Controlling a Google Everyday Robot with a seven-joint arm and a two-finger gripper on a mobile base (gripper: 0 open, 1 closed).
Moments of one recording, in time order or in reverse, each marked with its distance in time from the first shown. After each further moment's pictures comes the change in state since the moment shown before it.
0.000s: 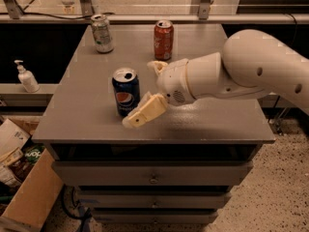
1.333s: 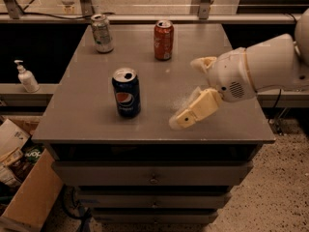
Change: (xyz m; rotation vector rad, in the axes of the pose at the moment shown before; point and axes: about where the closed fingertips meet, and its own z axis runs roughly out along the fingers) arm 0.023 0.005 -0.112 0.028 0.139 0.089
